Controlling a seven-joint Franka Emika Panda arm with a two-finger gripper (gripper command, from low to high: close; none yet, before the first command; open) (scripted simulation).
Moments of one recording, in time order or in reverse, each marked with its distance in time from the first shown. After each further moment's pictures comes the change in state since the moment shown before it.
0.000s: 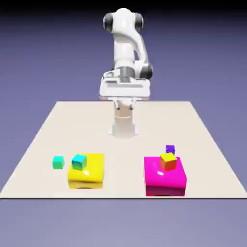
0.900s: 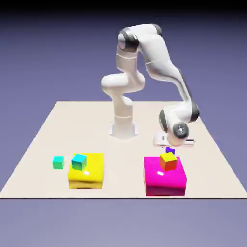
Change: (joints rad) arm 0.310 0.922 0.253 0.344 0.416 -0.838 0.344
